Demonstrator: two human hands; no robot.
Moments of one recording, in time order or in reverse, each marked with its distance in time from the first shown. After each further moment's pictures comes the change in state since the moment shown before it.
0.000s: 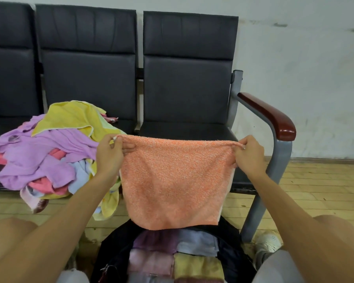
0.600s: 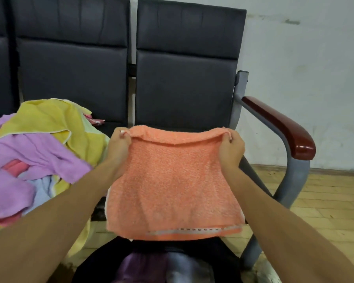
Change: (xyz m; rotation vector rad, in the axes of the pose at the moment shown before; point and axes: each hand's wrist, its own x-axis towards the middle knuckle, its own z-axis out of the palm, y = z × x) left_hand 0.085 -0.040 0.085 0.115 -0.088 -0.096; right_hand 0.094 -0.004 0.096 0.442 0.192 0.141
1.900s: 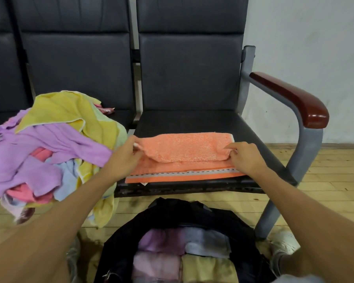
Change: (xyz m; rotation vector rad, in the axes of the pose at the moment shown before) left_hand -0.050 -0.027 -0.058 0.598 -0.375 0.213; right_hand -0.031 0.054 -0.059 -0.881 -0.551 -0.285
